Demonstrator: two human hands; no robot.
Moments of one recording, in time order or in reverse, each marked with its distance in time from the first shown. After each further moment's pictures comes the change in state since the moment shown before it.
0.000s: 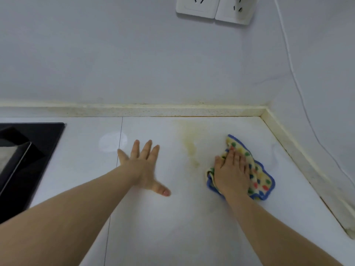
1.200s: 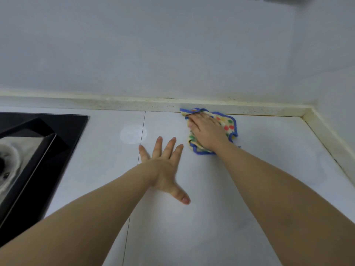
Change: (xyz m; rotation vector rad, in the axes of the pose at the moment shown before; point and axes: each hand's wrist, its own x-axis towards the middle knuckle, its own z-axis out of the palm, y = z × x) left_hand 0.009 -0.011 0.002 -0.068 -0.059 0.068; right_hand 0.086 -0.136 0.011 0.012 -0.028 -0.764
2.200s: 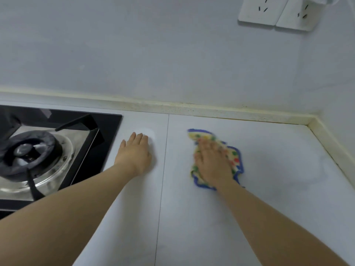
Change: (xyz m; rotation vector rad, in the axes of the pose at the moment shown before) left_hand -0.058 -0.094 0.027 -0.252 0.486 -0.290; right_hand -0.095 -0.070 0.022 -0.082 -0.036 0.151
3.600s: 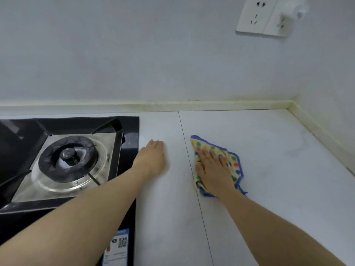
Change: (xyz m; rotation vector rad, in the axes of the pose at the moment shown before) left_hand -0.035 -0.060 -0.005 -0.079 -0.026 0.272; right_hand -0.084 -0.087 0.017 -0.011 -0.070 0.140
